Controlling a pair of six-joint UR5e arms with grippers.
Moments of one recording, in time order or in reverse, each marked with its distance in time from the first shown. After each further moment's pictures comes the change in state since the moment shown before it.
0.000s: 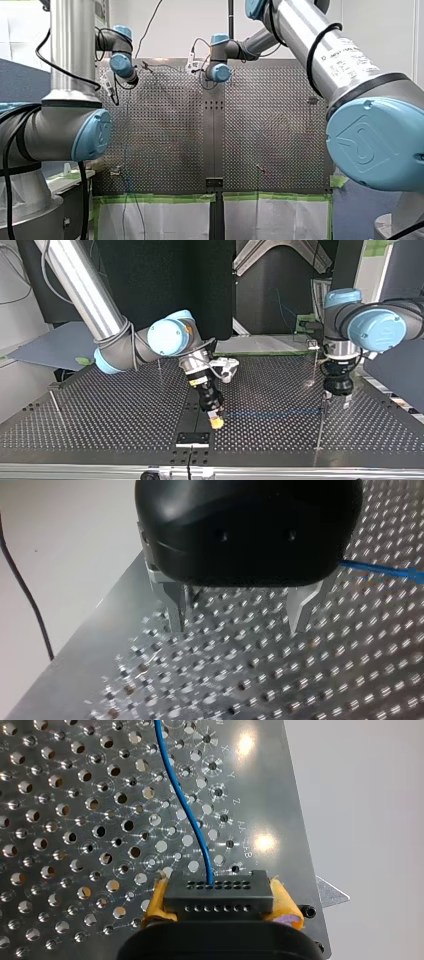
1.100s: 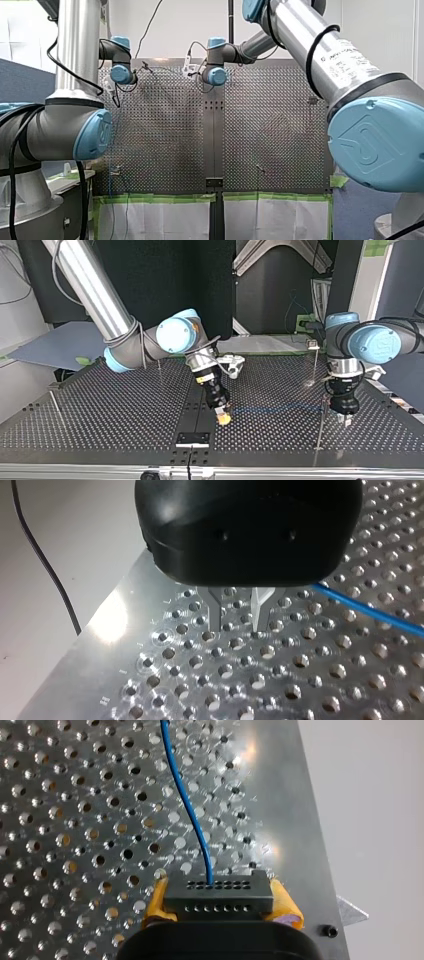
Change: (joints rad) left arm 0.039 -0.114 0.059 0.246 0.046 0.011; right arm 0.018 0.022 -0.001 -0.020 -0.002 -0.003
